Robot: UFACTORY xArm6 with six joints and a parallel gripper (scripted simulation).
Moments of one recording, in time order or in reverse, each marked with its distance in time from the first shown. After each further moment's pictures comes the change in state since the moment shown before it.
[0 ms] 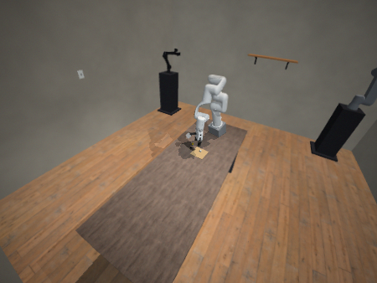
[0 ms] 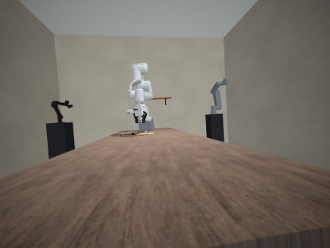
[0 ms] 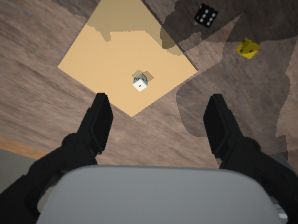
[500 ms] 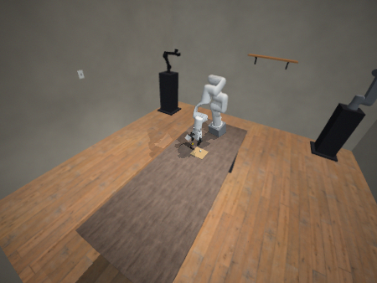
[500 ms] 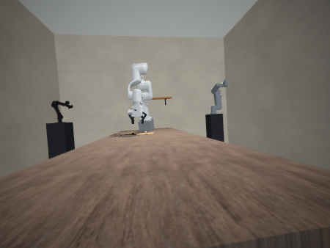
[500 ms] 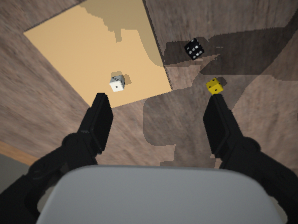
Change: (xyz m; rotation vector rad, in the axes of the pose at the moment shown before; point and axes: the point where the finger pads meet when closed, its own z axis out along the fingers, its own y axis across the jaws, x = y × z) arm 0.017 0.014 0.005 -0.005 0.003 -0.404
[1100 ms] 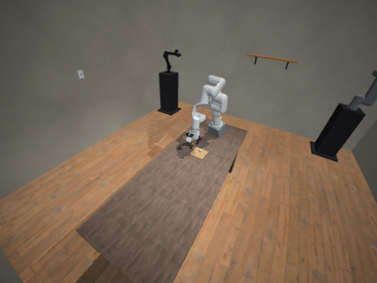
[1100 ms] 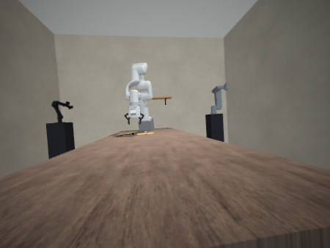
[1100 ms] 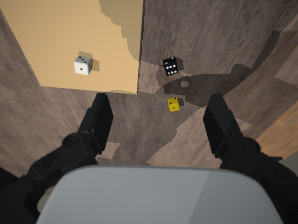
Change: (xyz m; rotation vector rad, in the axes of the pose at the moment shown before) arm 0.011 0.025 0.006 -0.006 -0.001 -0.475
